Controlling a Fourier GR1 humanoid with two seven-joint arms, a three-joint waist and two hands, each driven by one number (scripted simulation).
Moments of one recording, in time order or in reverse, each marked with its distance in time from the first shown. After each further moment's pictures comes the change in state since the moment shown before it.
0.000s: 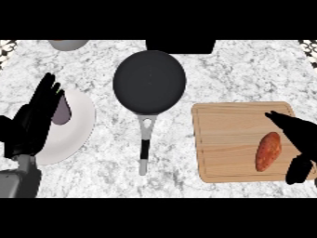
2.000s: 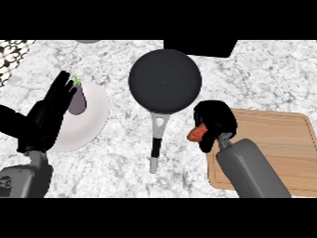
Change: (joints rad) left arm -0.036 -0.075 0.012 0.024 -0.053 -0.087 -0.004; right arm -0.288 0.530 0.081 0.321 0.305 -0.272 0.045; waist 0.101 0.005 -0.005
